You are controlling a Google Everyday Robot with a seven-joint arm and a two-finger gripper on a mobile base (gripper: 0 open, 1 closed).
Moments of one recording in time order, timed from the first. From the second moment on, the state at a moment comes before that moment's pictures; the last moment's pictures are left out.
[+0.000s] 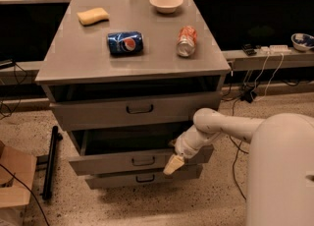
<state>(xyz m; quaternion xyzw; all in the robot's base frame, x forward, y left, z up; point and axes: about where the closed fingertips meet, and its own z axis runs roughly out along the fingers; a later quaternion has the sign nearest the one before) 0.548 -0.064 0.424 -0.59 0.75 0.27 0.13</state>
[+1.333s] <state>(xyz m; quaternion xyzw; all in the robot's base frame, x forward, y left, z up) 0.513 -0.068 0.432 -0.55 0.79 0.26 0.11</state>
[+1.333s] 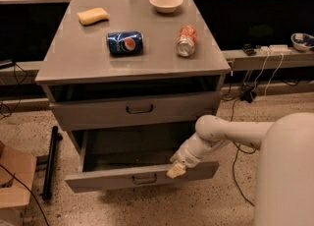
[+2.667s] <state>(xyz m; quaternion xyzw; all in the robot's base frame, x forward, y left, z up) 0.474 -0.094 0.417 -0.56 0.79 0.25 0.01</state>
